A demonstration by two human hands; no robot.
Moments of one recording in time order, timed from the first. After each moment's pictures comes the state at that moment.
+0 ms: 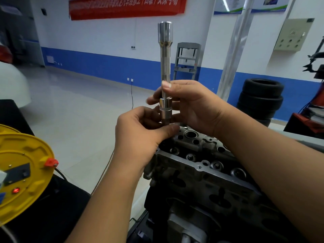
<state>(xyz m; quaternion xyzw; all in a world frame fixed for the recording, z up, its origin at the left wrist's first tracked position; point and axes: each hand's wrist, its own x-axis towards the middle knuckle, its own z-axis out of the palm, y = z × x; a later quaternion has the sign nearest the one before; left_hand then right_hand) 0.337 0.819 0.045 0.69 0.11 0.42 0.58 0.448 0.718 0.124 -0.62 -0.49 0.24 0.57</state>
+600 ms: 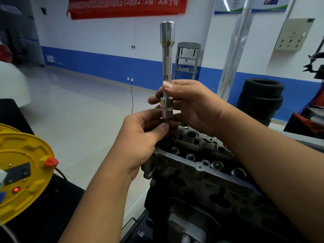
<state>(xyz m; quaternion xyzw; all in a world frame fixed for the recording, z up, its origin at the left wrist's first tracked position) 0.336 0.827 0.042 0.68 0.04 0.32 0.66 0.447 0.717 0.124 -0.62 -0.49 0.23 0.57</state>
